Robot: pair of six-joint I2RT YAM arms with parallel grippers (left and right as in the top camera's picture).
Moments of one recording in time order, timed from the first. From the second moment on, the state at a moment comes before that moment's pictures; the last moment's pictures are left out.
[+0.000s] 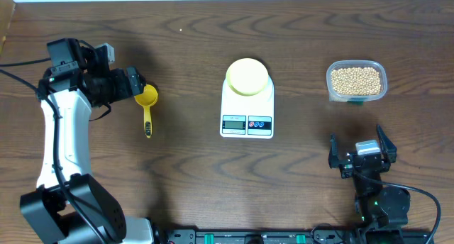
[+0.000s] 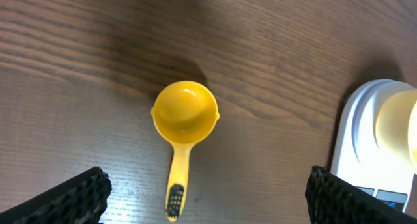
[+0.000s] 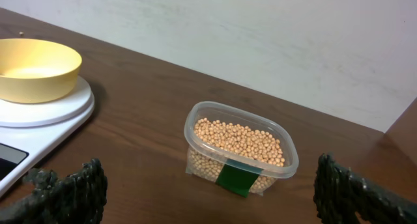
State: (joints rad) left arm 0.32 1.62 1.31 -0.82 0.37 0.02; right arm 0.07 0.01 0.01 -0.07 -0.03 -0.27
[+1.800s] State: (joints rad) left arm 0.28 2.00 1.30 -0.56 0.23 0.10; right arm 0.07 0.01 0.01 -0.07 -0.03 -0.27
